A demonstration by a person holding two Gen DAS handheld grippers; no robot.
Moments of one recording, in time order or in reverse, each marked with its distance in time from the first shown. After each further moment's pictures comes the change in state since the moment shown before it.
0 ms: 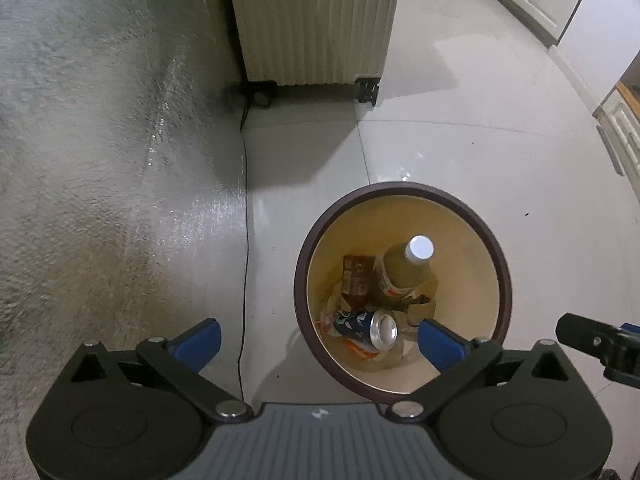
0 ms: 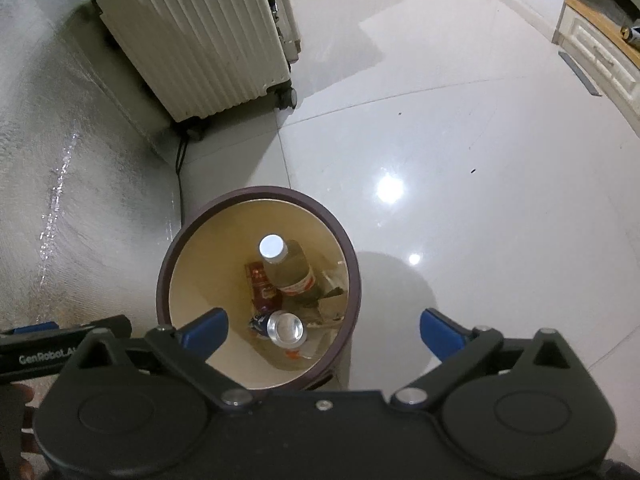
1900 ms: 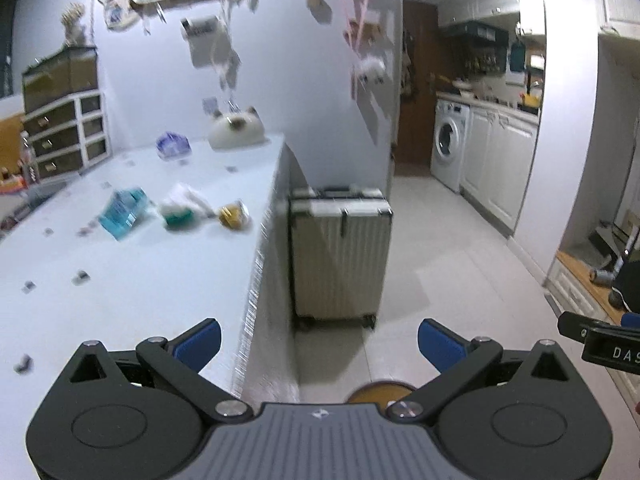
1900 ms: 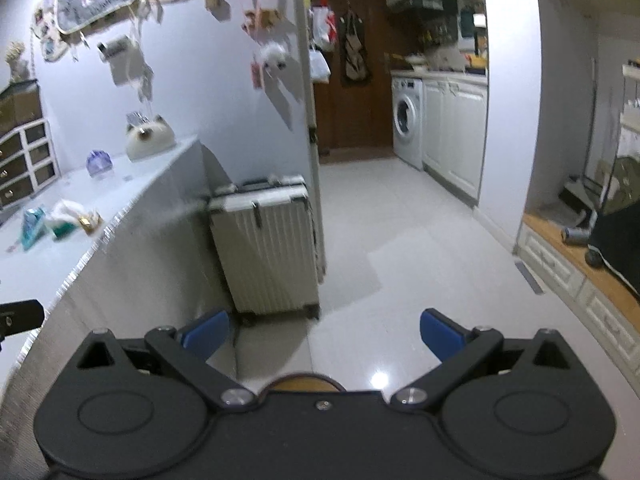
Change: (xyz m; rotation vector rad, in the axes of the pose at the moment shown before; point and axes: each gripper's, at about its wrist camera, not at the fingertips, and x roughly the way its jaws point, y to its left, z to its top) left arm -0.454 0.055 -0.099 -0.017 -0.664 0.034; right arm -0.411 0.070 -0.062 -0.135 -0.639 0.000
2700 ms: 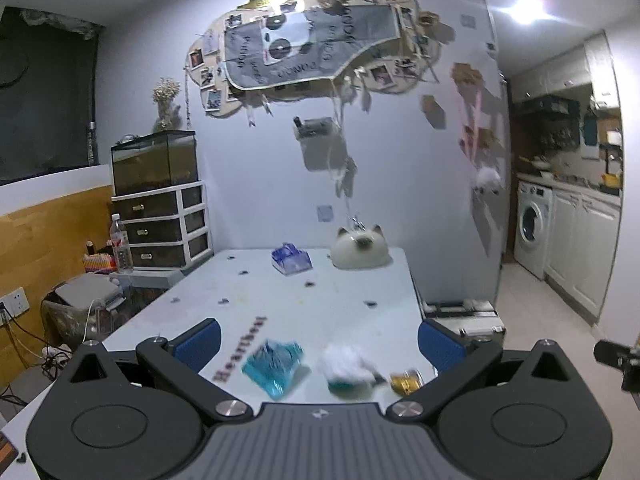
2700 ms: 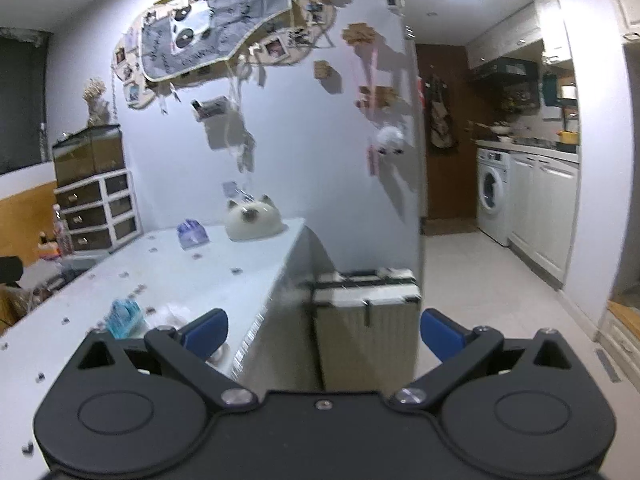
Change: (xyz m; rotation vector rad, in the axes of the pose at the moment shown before) left arm -0.008 0.160 0.142 -0.047 -0.236 0.234; right arm 0.039 0.155 0.124 -0.073 -0.180 0.236
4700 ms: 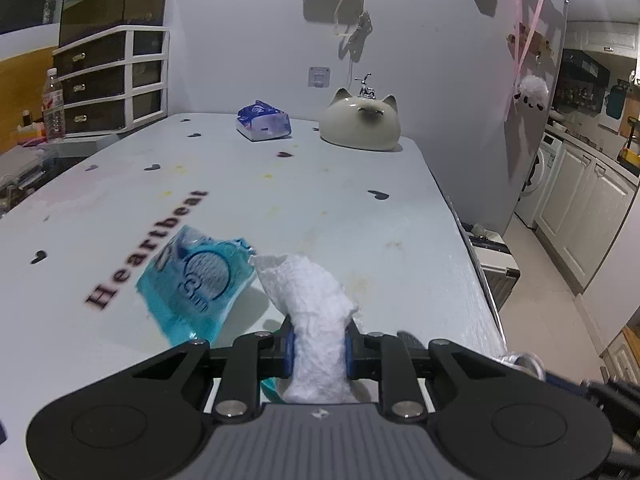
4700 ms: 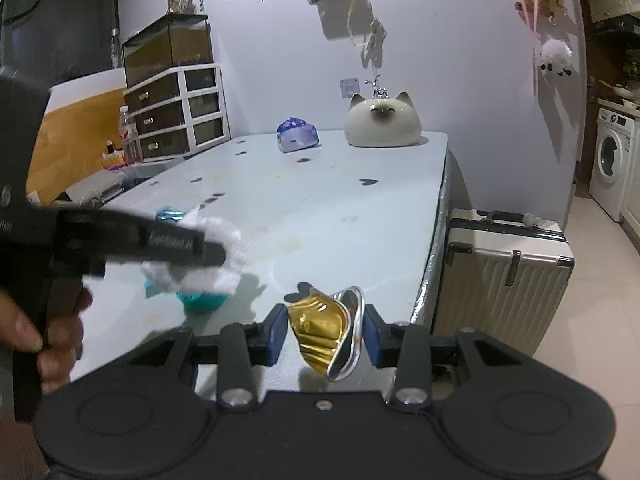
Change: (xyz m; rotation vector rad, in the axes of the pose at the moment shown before) left arm 0.234 0.013 -0.089 -0.125 0.327 -0.115; right arm 0.191 0.114 -0.064 -0.115 0.236 0.273
